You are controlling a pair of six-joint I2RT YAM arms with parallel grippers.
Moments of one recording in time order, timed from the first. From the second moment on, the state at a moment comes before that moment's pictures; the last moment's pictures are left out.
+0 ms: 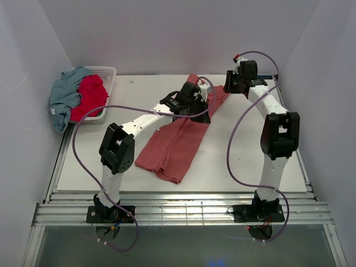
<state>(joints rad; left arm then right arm) -0.75 2.04 1.76 -0.45 0.33 -0.40 0.14 2.09 1.76 -0.34 -0.16 0.11</state>
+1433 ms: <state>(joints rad) -0.48 2.58 2.10 -0.08 0.28 -0.22 0.49 1.53 1.09 -0.30 0.00 0.18</state>
